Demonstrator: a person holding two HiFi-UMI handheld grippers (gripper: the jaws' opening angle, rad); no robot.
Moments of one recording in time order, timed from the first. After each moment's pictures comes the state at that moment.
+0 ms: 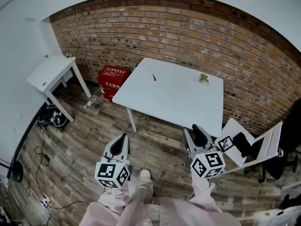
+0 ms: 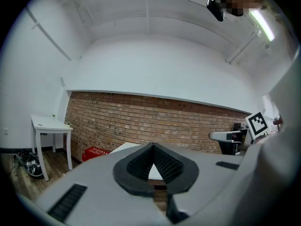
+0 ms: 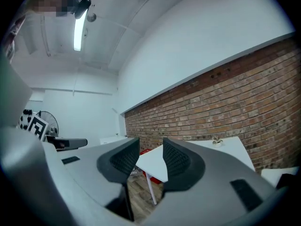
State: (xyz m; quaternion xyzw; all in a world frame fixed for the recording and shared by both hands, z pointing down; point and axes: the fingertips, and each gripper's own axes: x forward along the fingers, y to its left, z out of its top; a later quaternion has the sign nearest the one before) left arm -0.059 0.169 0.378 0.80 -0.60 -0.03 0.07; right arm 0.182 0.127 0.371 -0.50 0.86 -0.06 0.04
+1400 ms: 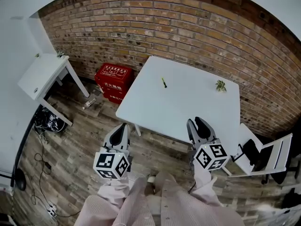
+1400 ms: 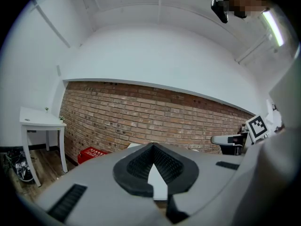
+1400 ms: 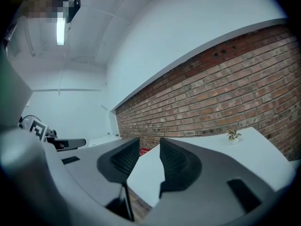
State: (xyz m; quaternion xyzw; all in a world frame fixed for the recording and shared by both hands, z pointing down) left arm -0.150 -0.041 0.398 0.80 -0.59 -0.02 0.10; right arm 0.107 -0.075 0.401 -0.52 0.85 -0.11 0.03
